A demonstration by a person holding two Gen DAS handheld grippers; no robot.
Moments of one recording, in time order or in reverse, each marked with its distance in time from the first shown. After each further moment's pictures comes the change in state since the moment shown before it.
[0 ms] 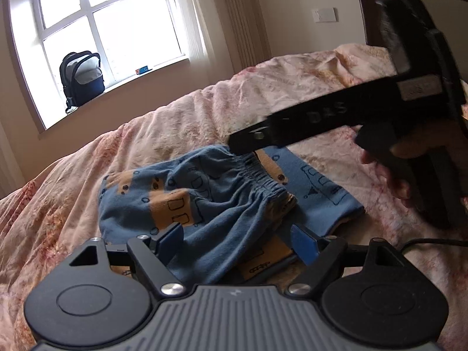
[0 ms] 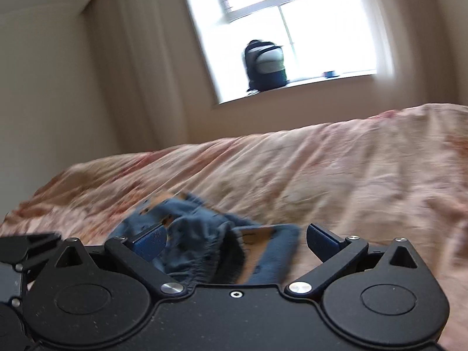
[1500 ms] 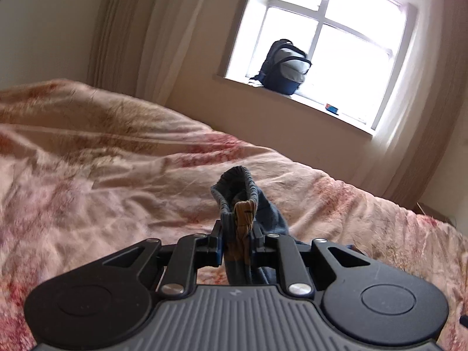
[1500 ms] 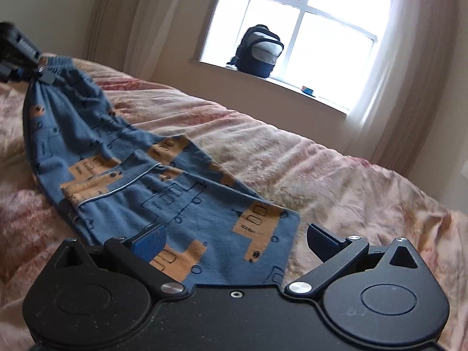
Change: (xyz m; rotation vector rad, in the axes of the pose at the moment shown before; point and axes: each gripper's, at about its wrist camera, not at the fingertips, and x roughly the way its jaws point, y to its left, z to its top) left arm -0.088 0.239 -0.052 -0.832 -0.132 0.370; right arm -0.008 0.133 -0.028 -0.414 0.100 -0.427
